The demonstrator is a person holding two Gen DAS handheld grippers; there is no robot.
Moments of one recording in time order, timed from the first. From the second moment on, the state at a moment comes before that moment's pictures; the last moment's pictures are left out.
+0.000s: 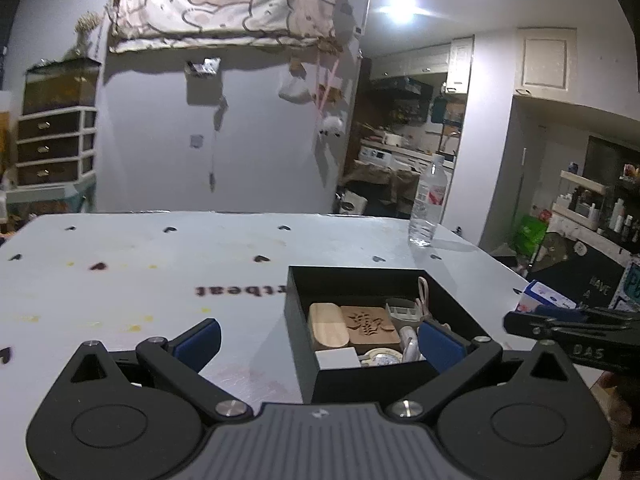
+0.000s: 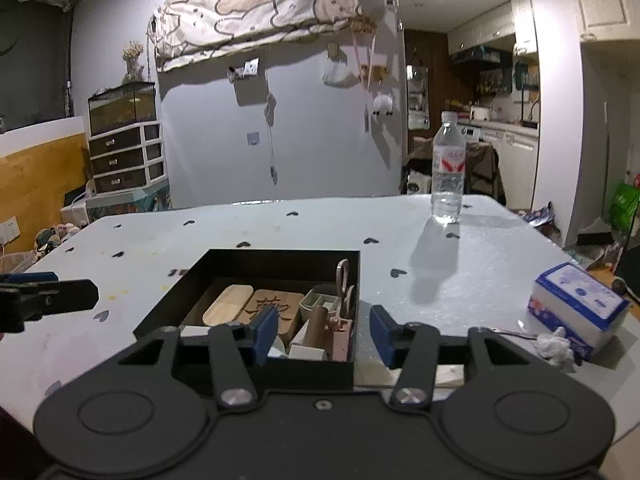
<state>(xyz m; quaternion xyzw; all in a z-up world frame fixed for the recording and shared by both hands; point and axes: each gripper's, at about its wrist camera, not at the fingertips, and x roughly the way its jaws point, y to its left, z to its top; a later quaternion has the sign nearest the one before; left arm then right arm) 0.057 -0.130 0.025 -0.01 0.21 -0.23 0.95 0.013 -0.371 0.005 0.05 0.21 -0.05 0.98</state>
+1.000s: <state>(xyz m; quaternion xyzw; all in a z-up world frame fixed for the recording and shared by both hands) -0.008 -0.133 0.019 0.01 0.17 -0.18 0.97 -0.065 -0.361 0.013 0.01 0.13 -0.10 0.99</state>
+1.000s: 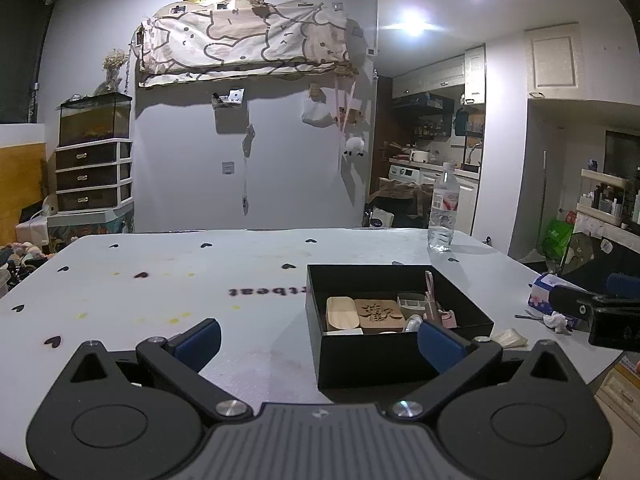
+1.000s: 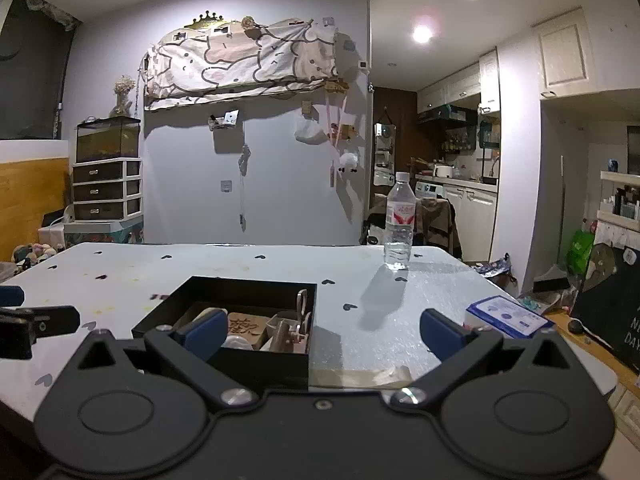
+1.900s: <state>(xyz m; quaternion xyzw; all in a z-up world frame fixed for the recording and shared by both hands) -0.012 -0.131 0.022 0.02 0.17 -0.18 0.97 -0.066 -0.356 0.012 0.00 0.13 -0.10 0.99</state>
